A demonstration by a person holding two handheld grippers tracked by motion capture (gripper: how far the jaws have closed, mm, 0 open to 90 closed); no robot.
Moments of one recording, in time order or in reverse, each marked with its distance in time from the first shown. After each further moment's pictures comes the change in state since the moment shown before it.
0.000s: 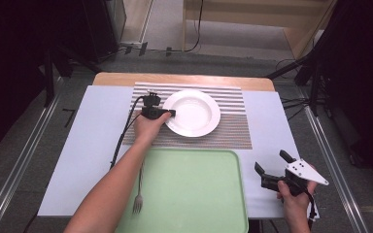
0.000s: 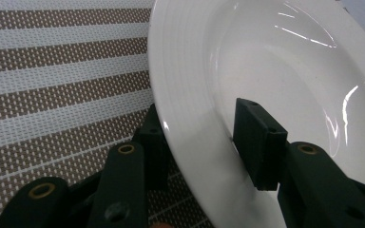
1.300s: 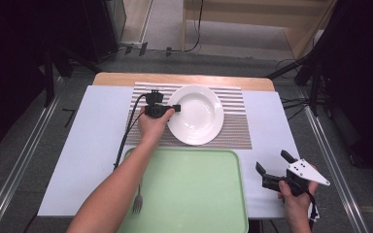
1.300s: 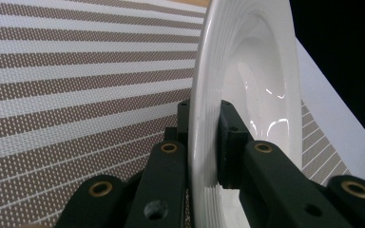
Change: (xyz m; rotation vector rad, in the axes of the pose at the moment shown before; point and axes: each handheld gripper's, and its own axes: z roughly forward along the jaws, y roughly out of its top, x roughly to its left) left arm -0.028 0.005 -0.020 -0.123 -0.138 -0.021; right arm -0.002 0.000 -0.002 -0.001 -0.007 0.004
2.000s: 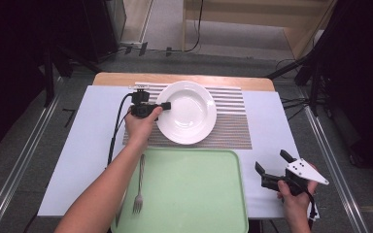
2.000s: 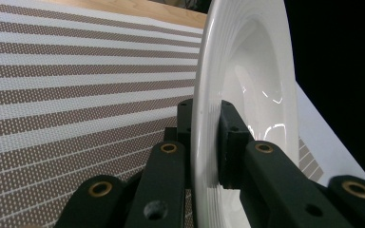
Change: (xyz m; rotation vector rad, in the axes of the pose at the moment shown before) left arm 0.015 0.000 -0.043 -0.058 -0.056 -0.026; right arm 0.001 0.001 0.002 0.009 0.000 -0.001
